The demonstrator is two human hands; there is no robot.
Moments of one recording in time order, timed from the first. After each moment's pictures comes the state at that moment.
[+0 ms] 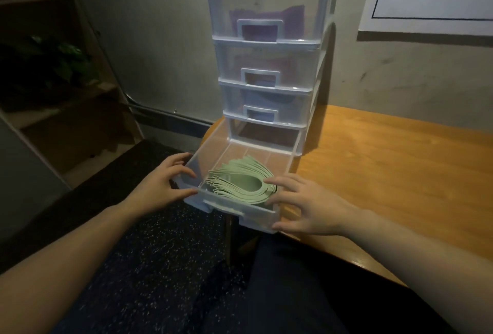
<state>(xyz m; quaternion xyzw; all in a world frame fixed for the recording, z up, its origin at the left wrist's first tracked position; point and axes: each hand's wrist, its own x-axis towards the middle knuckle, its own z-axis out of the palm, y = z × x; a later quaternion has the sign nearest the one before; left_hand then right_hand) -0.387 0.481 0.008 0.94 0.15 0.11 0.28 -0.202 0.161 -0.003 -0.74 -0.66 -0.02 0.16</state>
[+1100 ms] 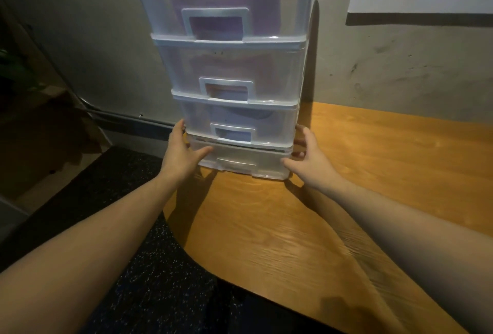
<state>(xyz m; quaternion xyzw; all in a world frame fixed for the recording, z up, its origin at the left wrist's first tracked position) -0.164 0.492 0.004 0.84 0.25 0.20 0.44 -0.043 0.221 -0.012 -0.80 -0.24 0.13 0.53</state>
